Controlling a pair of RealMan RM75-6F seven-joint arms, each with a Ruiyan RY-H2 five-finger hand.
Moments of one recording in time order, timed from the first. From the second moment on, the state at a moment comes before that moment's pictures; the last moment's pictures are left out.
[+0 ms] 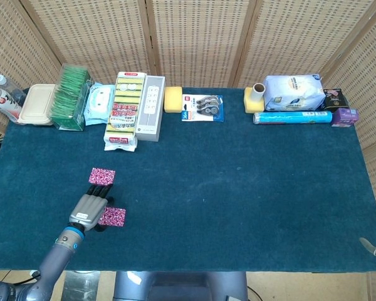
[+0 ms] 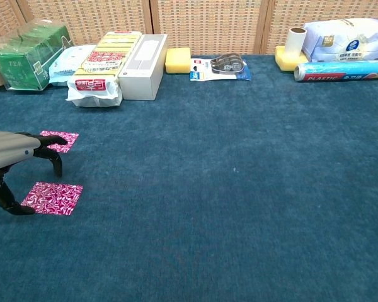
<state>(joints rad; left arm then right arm) -0.62 -1.38 0.08 -1.82 0.86 1.09 0.69 -0.08 -0.85 0.06 -1.79 -1.44 1.56 0.21</state>
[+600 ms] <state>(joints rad) -0.61 -1.31 -0.01 -1.66 0.92 1.07 0.50 -0.07 -0.85 0.06 -1.80 -1.44 1.55 0.19</state>
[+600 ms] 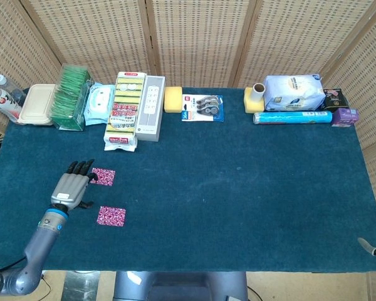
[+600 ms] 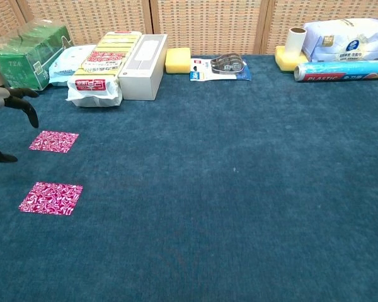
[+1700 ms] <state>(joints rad) -0.70 -1.51 -0.11 -1.31 0.80 0.88 0.46 -0.07 -0.85 0.06 -1.80 -1.44 1.54 0.19</state>
